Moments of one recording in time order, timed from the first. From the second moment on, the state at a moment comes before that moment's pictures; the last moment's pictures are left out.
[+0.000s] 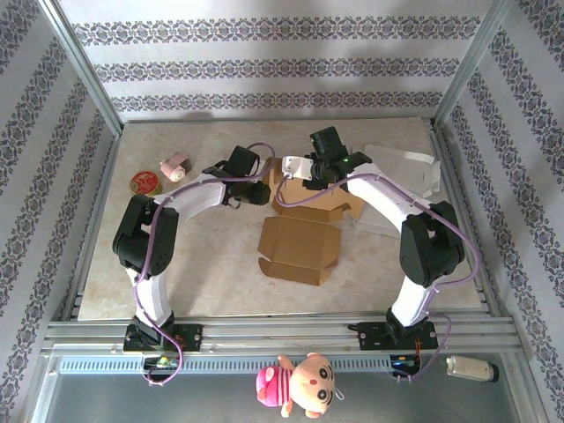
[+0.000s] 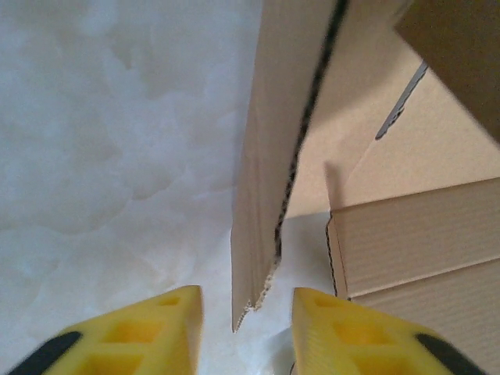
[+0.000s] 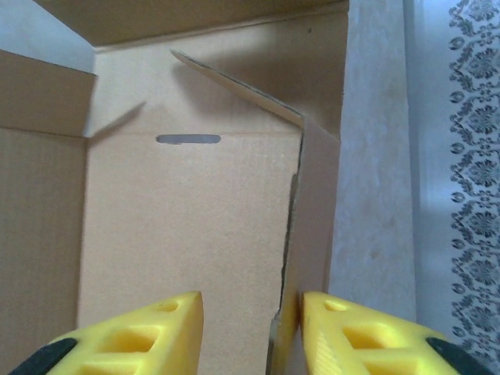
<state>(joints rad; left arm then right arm) -0.44 1.90 1.35 -0.44 0.15 -0.21 0.46 1.77 1.39 -0.46 -0.03 -1.08</state>
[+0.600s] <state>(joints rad) -0.44 1.84 1.30 -0.38 0.19 -0.25 0.48 1.77 1.23 -0.10 0.16 -1.11</state>
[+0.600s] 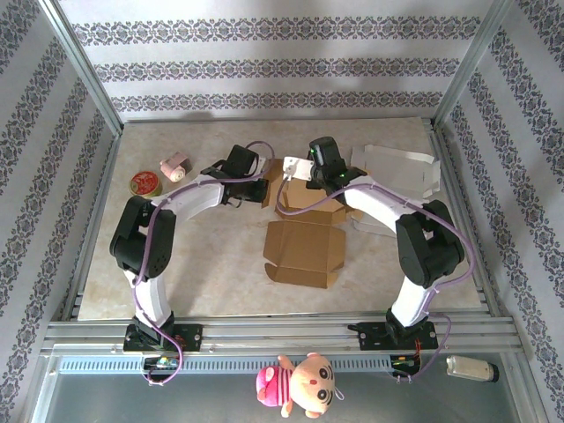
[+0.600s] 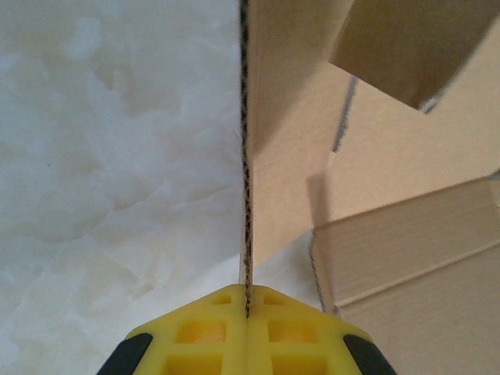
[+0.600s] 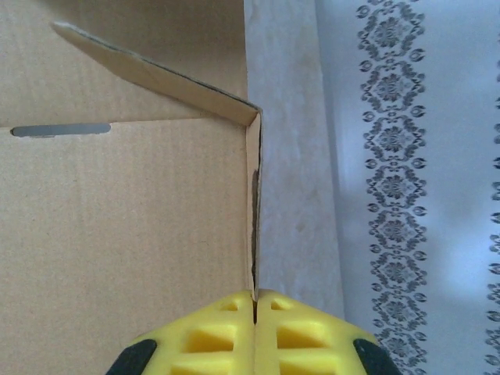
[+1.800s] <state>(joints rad) -0.54 1.66 0.96 0.03 0.16 -0.45 0.51 1.77 0.99 0.62 0.35 -1.30</state>
